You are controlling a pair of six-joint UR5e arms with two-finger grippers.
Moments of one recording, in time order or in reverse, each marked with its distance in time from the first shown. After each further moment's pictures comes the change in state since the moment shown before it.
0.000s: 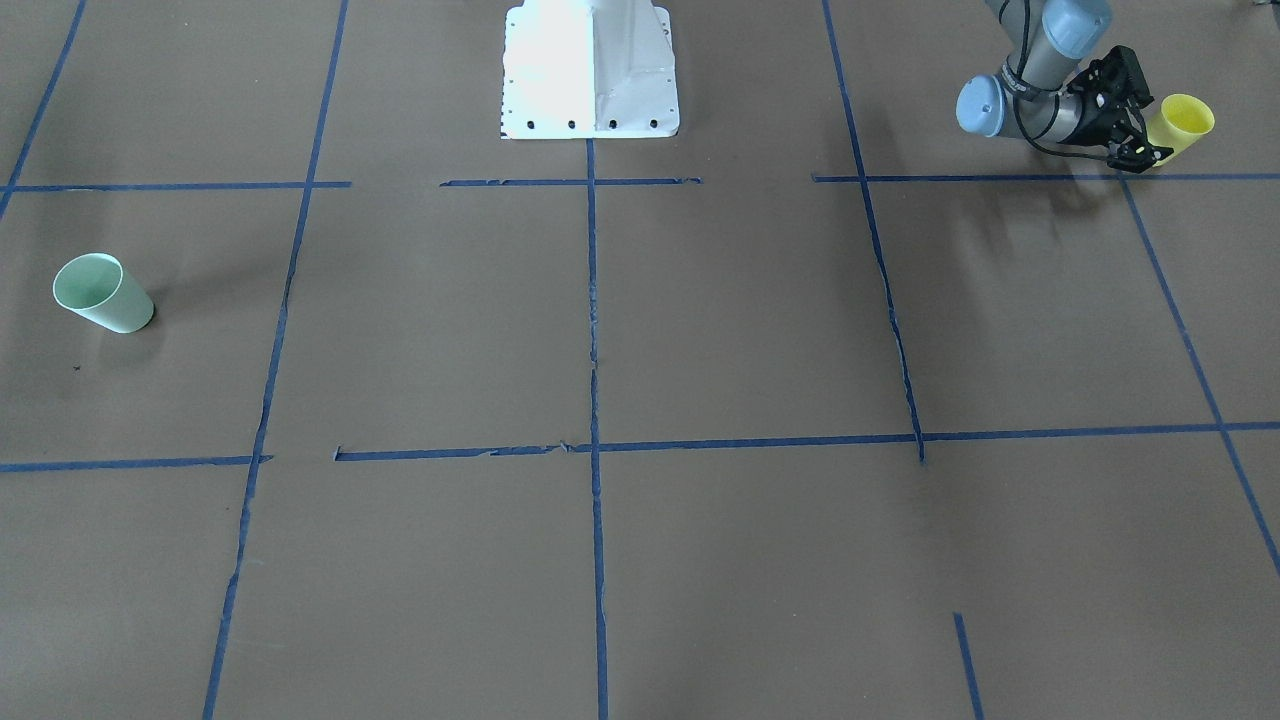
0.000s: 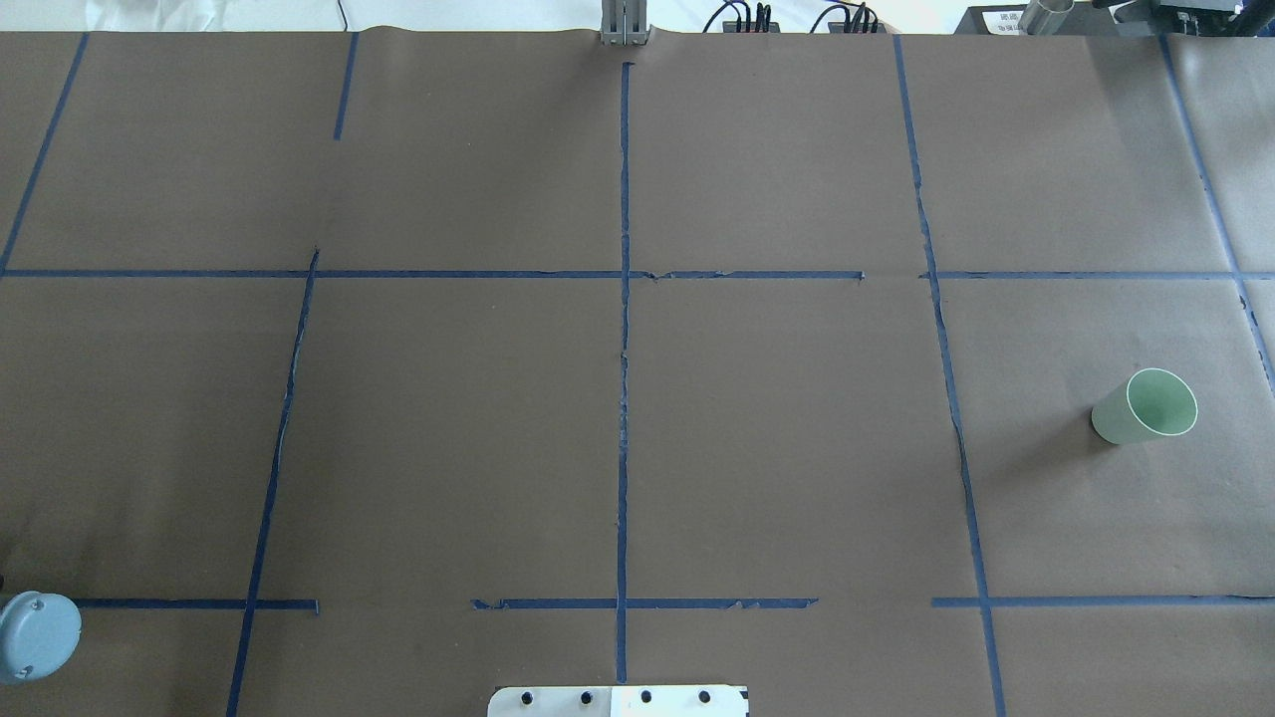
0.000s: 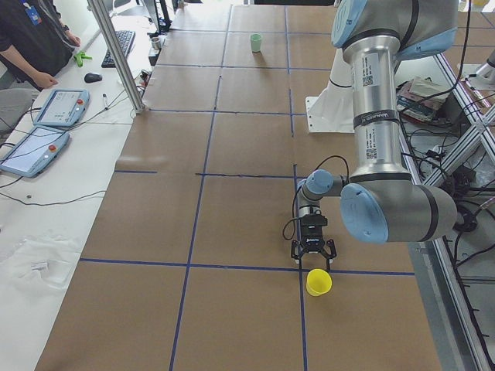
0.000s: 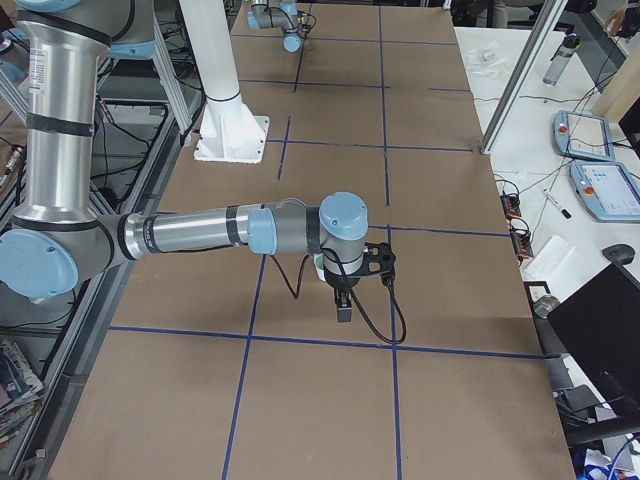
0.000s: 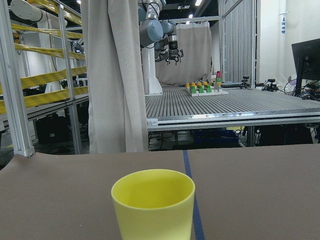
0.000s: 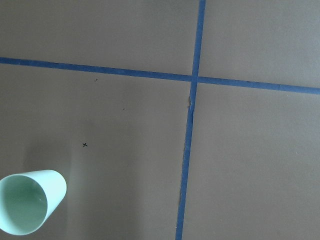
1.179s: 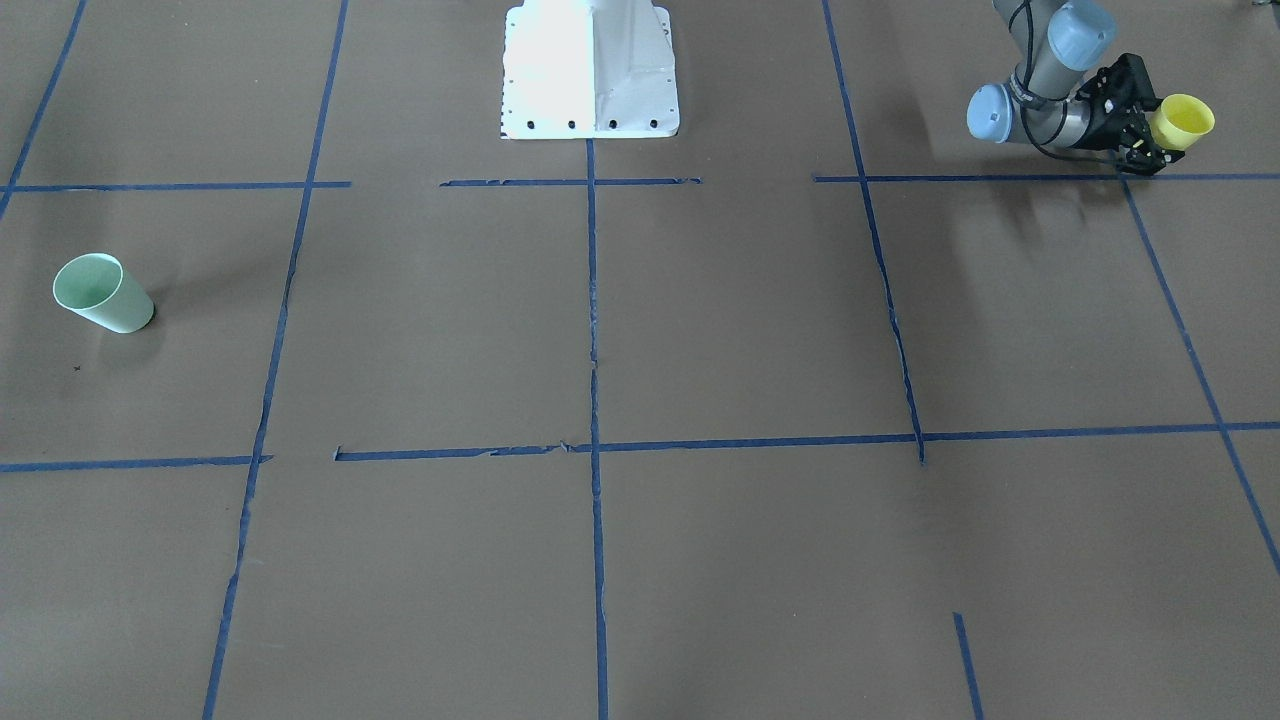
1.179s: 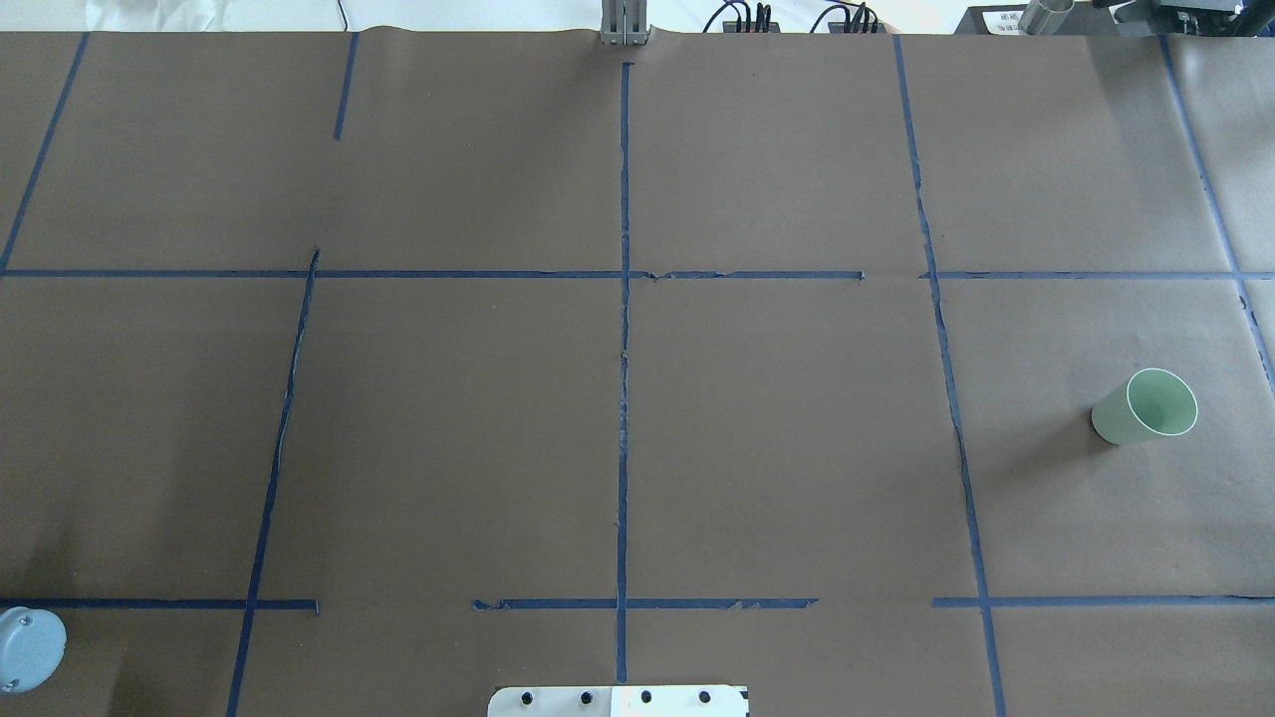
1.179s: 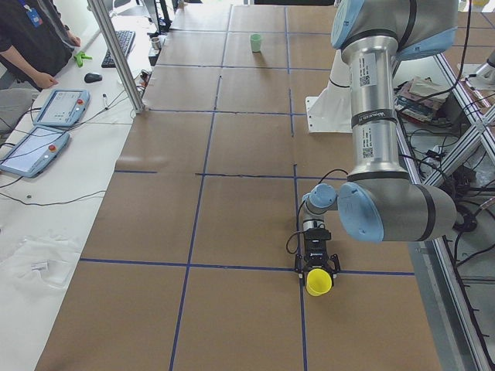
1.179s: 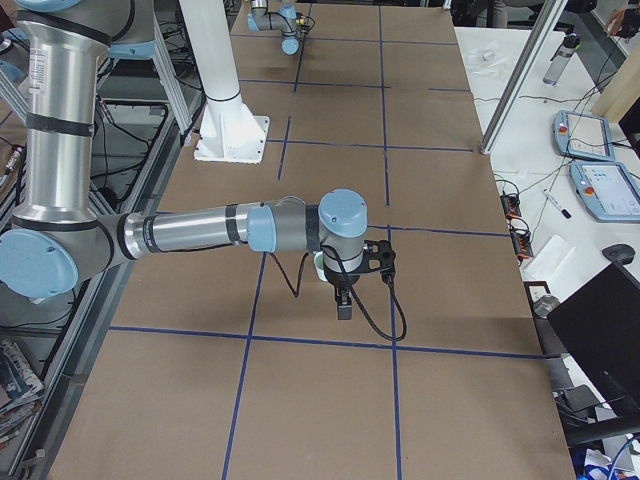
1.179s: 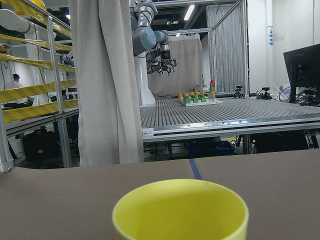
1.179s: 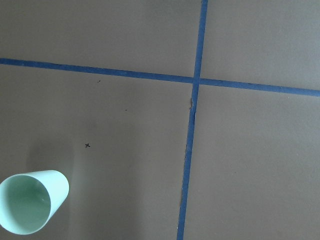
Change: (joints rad) left arm 0.030 0.000 0.118 -0.077 0.003 0.006; right arm 0.000 -0.001 0.009 -0.002 0.000 0.000
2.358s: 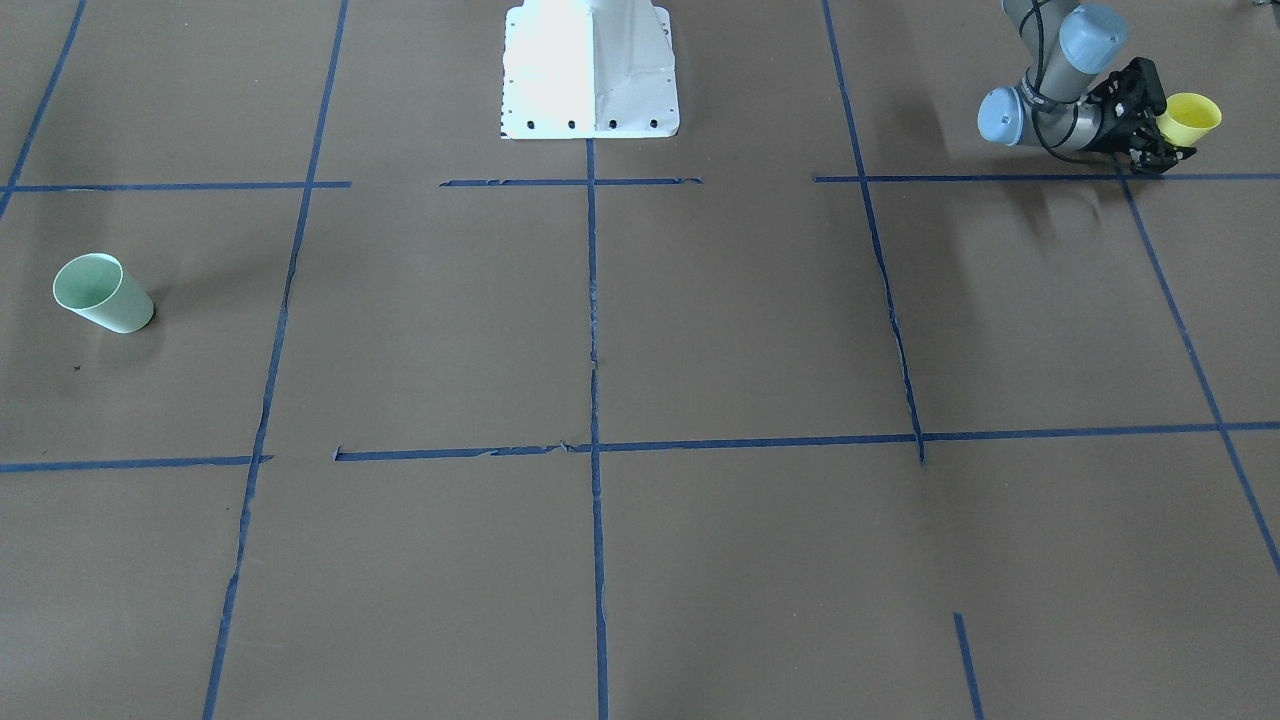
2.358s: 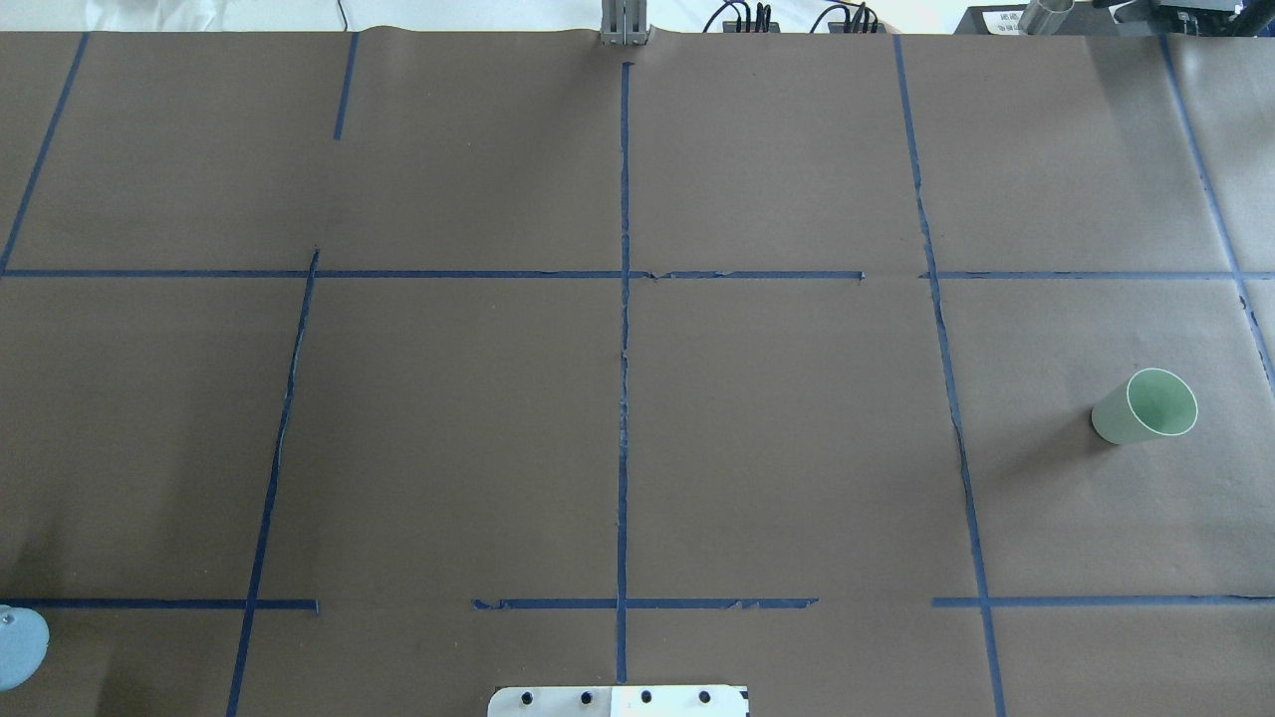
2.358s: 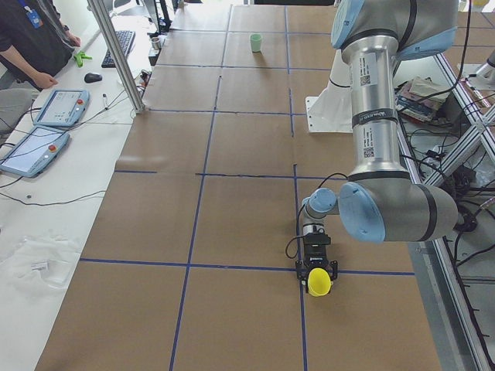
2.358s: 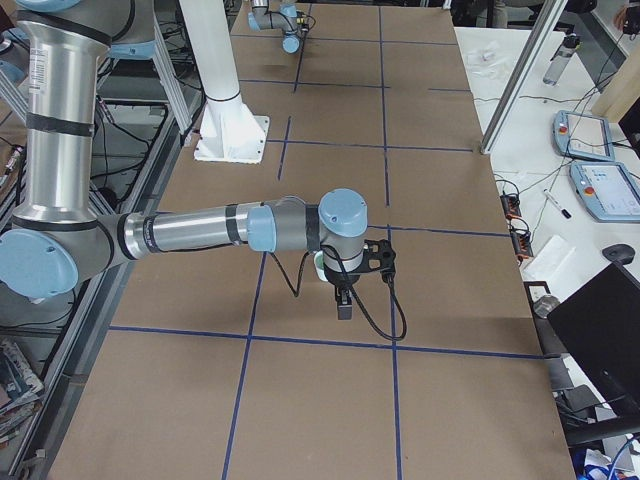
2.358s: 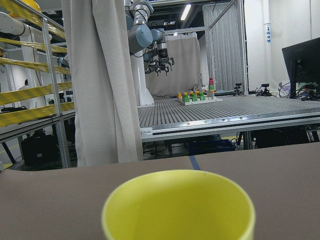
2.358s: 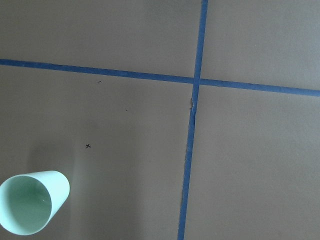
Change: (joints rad) left arm -0.010 0.036 -0.018 -0.017 0.007 0.020; right arm 0.000 0.001 -0.001 -0.001 0.001 0.005
